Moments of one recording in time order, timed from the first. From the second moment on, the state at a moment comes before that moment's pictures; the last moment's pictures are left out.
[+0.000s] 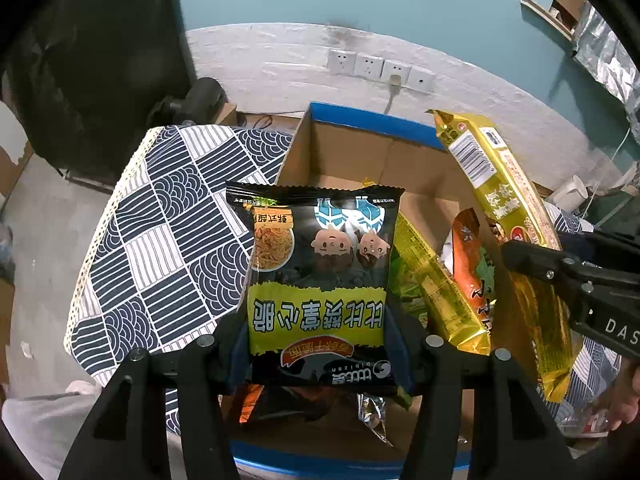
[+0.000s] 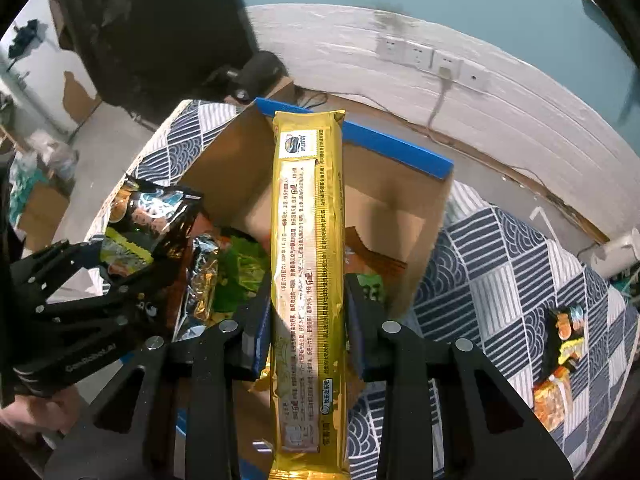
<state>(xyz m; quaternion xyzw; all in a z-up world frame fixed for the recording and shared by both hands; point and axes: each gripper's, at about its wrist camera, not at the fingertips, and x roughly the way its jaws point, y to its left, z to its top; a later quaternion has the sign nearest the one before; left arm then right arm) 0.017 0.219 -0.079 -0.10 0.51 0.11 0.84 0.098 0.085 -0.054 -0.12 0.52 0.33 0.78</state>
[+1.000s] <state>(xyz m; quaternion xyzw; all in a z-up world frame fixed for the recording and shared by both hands) 0.015 0.124 -0.040 0.02 0.48 0.06 0.88 0.094 -0.032 -0.022 -0.17 0.47 0.28 0.82</state>
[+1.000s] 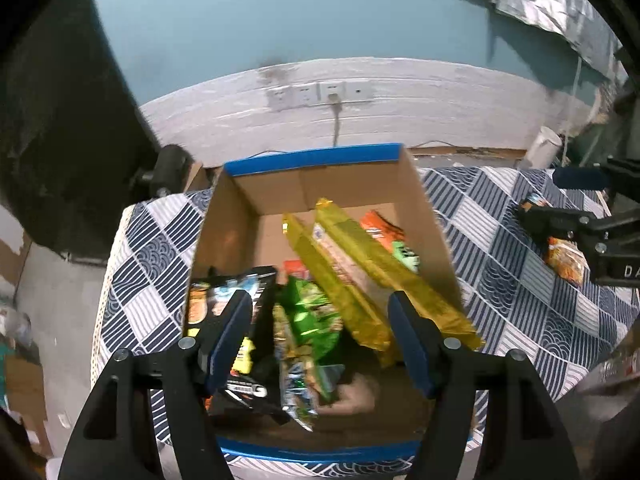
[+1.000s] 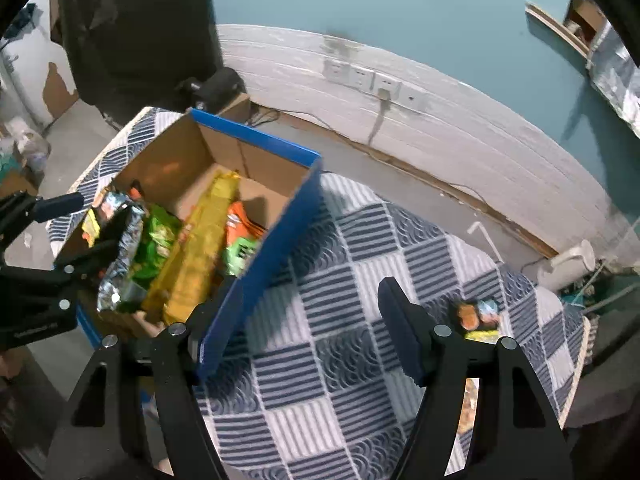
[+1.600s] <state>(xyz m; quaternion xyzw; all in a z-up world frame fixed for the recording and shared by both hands) 0.029 0.035 -0.050 0.07 0.50 0.00 0.86 0.125 -0.169 -0.034 -0.15 0.52 0.22 0.81</state>
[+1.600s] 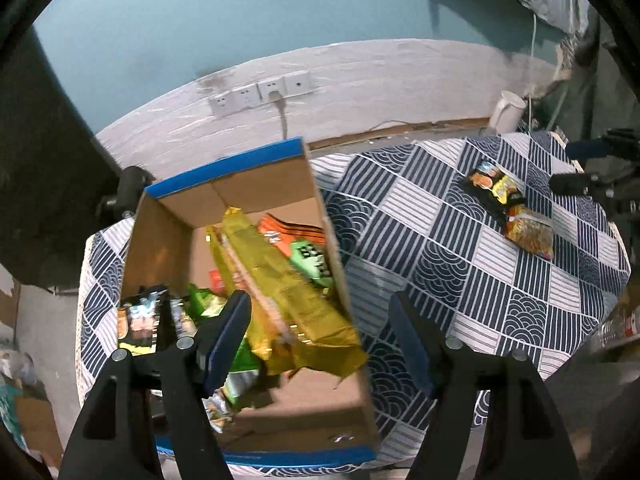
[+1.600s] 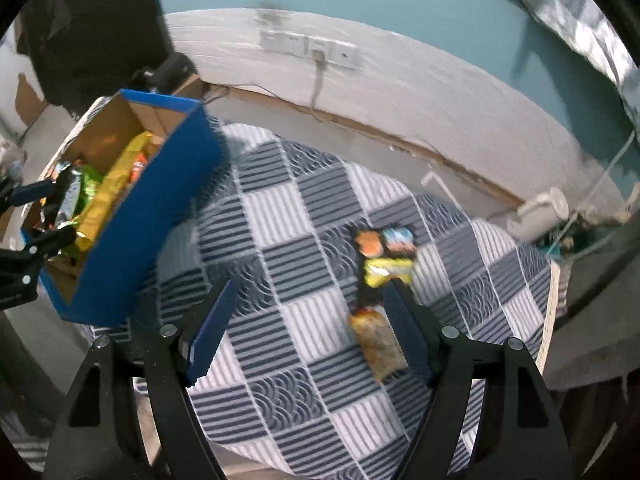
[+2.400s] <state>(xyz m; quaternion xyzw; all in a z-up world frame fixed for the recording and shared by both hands) 0.088 -0.076 -0.111 0.14 0.54 -0.08 0.82 0.165 -0.251 -0.147 -0.13 0.59 0.22 0.76</state>
